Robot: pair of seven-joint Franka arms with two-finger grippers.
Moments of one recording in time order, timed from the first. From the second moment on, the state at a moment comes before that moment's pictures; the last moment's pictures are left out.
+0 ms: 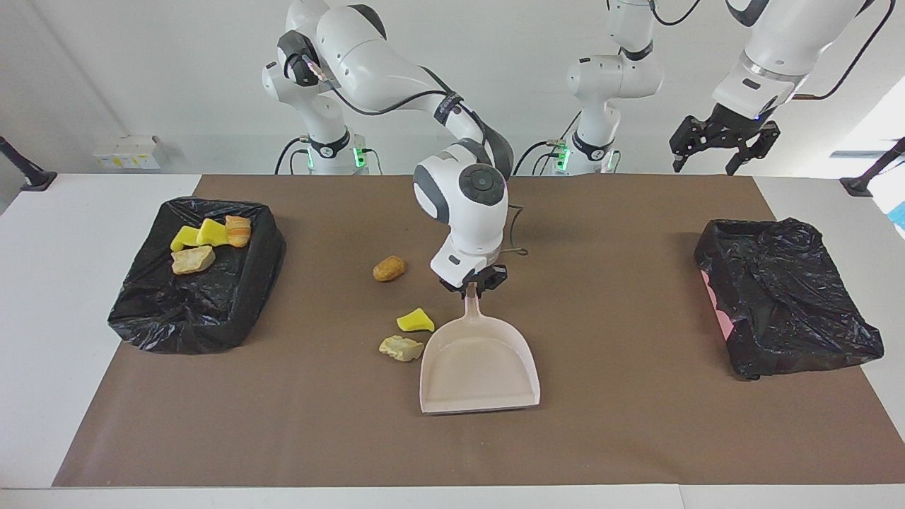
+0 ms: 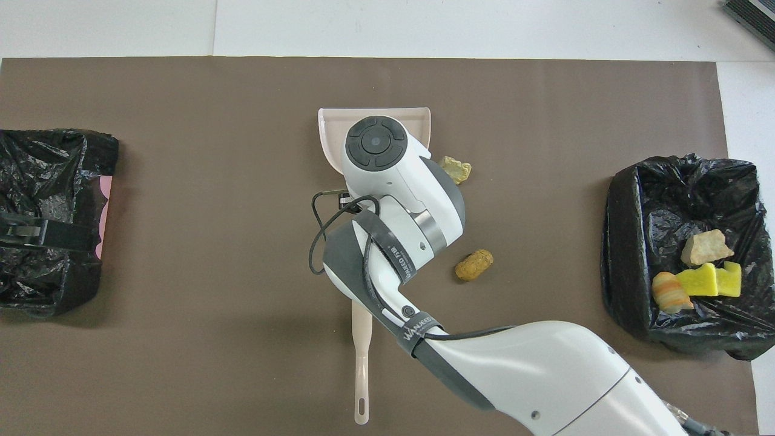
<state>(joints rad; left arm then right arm) -0.06 -0.15 -0.02 -1.70 -0.01 1.54 0.07 0.50 0.65 0.13 -1.29 -0.07 1.91 0.62</state>
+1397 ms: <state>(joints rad) -0.06 -0.15 -0.03 -1.69 -0.01 1.51 0.07 0.62 0.37 0.15 -1.67 0.09 1.89 0.82</state>
